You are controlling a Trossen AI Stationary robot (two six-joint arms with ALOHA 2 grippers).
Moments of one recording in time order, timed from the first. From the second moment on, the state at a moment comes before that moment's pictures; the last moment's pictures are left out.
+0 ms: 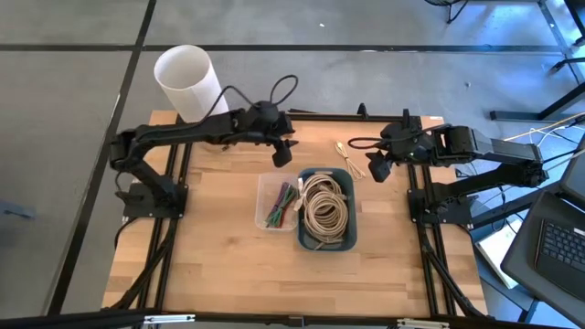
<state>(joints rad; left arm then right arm) 0.35 1.56 1.31 -0.37 -0.03 0.08 0.00 1.05 1.28 -1.12 0.41 0.60</state>
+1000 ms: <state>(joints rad) 0.53 2.05 1.55 -0.74 -0.15 0.48 0.00 1.05 1.28 -1.12 0.41 0.63</state>
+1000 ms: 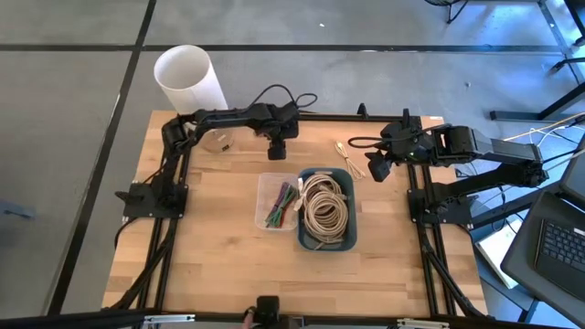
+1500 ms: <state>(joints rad) 0.60 2.09 1.55 -0.72 -0.08 0.43 0.00 1.05 1.28 -1.12 0.41 0.63</state>
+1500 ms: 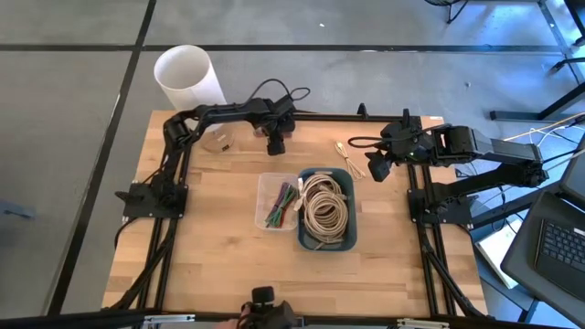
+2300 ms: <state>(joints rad) 0.60 2.16 1.55 -0.69 -0.09 0.48 0.00 1.05 1.28 -1.12 0.41 0.63</state>
